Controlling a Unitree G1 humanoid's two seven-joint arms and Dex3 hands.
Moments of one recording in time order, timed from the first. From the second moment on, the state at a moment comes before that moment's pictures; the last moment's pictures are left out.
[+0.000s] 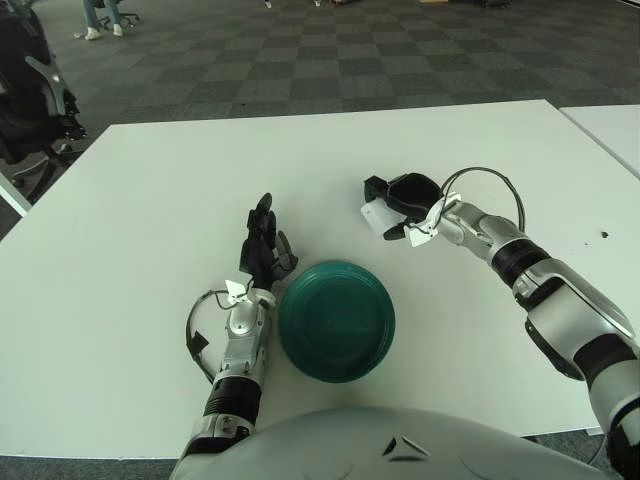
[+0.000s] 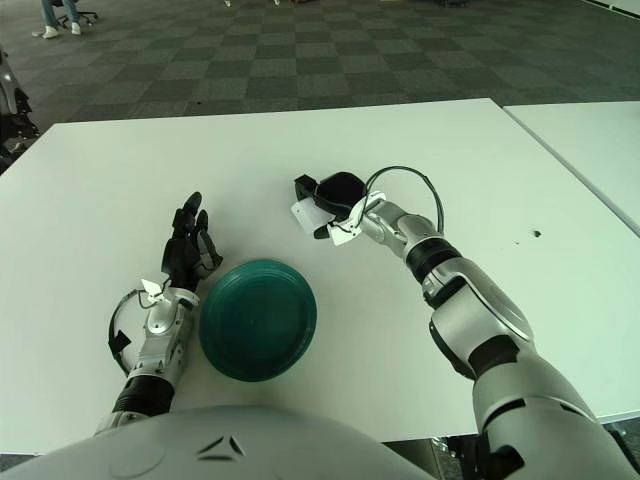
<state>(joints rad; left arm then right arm) 0.01 -0.12 0.04 0.45 -0.11 -0.44 -0.07 -0.72 -0.45 0.68 0.74 -0.77 -0.52 -0.17</state>
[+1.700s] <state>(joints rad) 0.09 -0.12 -0.01 0.35 -0.14 -0.43 -0.09 -0.21 -0.42 0.67 -0.16 -0.77 -0.57 0.30</state>
